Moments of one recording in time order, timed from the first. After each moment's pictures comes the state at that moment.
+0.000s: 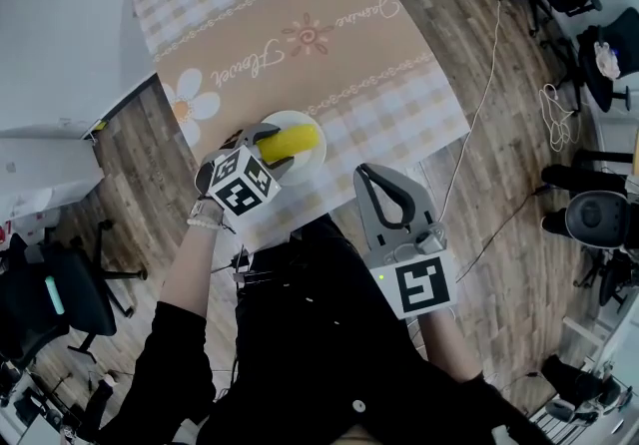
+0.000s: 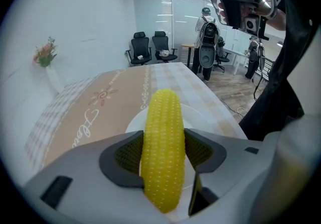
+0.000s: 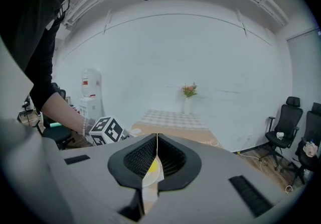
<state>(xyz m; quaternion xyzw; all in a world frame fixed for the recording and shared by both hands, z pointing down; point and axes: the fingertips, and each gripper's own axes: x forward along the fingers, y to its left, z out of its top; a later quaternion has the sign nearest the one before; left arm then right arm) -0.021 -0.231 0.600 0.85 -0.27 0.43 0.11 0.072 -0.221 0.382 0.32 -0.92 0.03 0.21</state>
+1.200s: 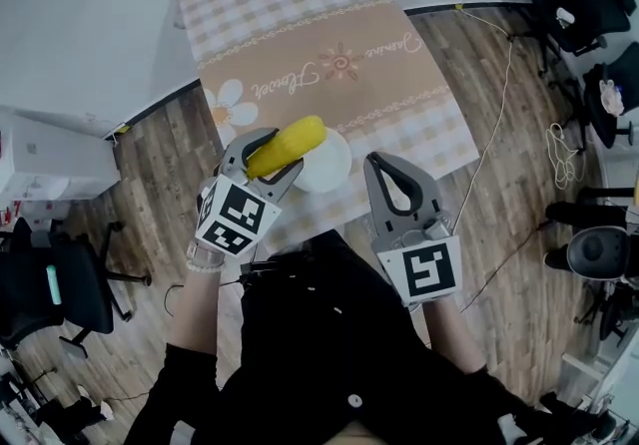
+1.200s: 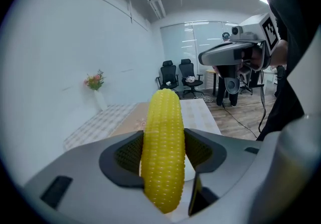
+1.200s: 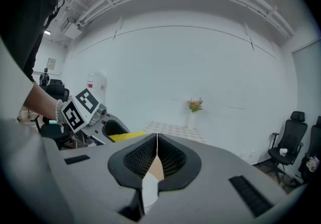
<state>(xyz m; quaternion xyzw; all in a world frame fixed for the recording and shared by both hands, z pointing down) -0.072 -0.211 0.442 0.84 -0.45 0.30 0.06 0.029 -0.218 0.333 0.31 -0.93 -0.03 0.18</state>
